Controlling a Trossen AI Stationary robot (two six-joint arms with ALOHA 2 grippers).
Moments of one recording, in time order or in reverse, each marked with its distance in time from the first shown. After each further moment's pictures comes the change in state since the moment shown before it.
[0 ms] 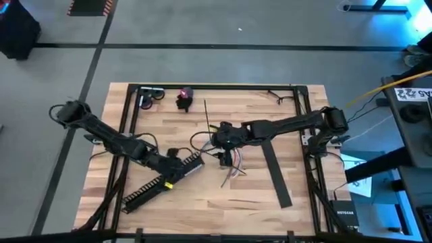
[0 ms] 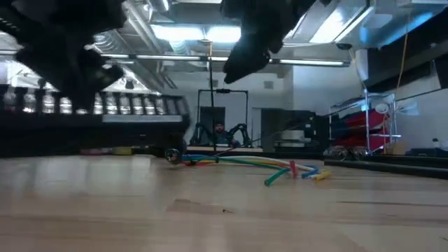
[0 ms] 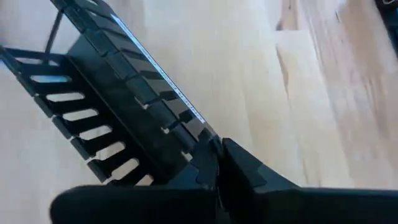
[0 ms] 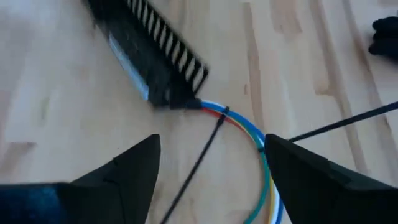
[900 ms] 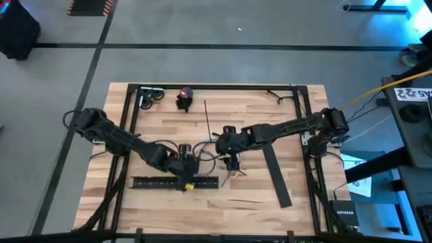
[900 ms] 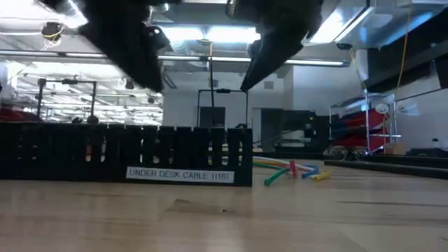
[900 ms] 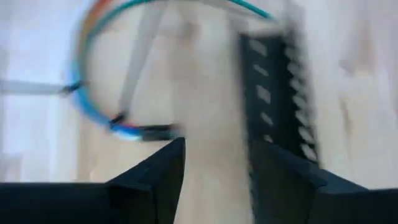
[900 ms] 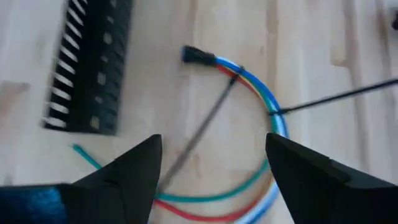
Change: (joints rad) left arm 0.072 0.239 0.409 -0.334 -0.208 -0.162; right arm 0.001 0.002 0.000 -0.161 0.068 -0.102
